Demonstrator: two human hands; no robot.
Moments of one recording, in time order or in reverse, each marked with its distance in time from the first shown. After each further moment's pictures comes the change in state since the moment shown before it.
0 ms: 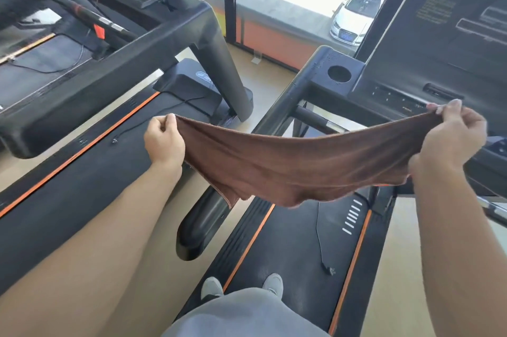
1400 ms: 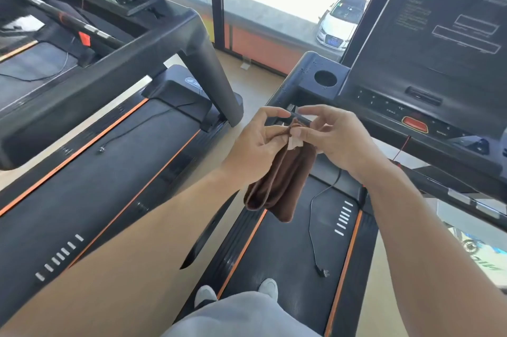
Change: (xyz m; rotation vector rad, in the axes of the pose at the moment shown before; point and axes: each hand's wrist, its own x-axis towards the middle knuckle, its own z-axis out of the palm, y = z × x) left_hand -0.118 0.078 0.054 -0.313 -1.023 0.217; right_hand -0.085 -0.013 0.040 -0.725 -1.109 -0.061
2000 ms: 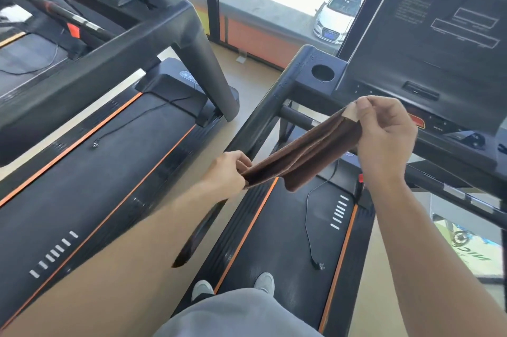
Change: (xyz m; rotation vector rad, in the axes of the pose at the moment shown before) left_hand -0.010 -0.071 -0.045 0.703 0.001 -0.483; right_hand -0.018 0.020 -0.014 0.220 0.700 -0.089
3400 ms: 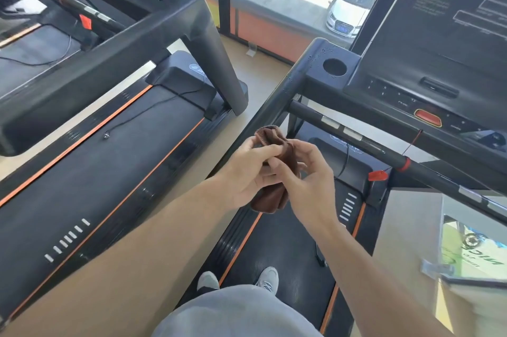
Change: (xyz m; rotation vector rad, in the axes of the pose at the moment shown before) left_hand -0.033 0.050 0.005 -1.211 -0.267 -0.047; right_hand -0.105 0.016 0.048 0.083 -0.420 0.205
